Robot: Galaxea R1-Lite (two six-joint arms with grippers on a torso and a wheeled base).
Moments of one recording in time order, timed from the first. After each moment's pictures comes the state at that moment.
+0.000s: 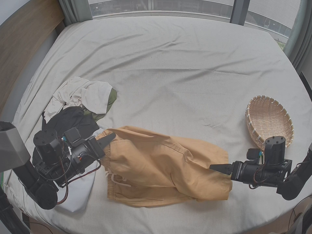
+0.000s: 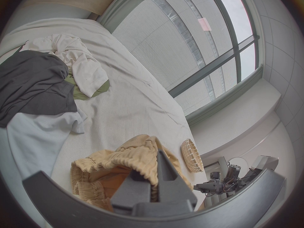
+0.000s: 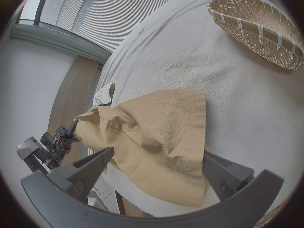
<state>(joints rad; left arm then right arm) -0.34 1.93 -0.33 -1.54 -0.26 -0.69 0.38 1.83 -0.27 -1.04 0.30 0.63</state>
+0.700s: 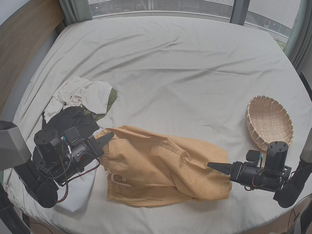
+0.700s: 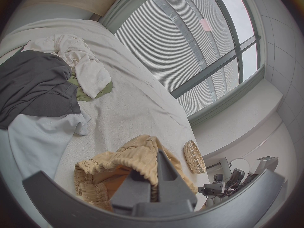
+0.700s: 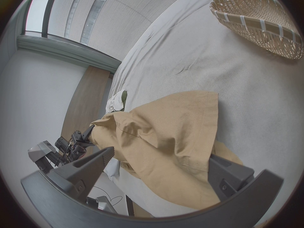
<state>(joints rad) -0.33 1.95 -0.34 -1.54 -0.26 -0.69 0.41 1.94 -0.17 -1.40 0.33 0.73</state>
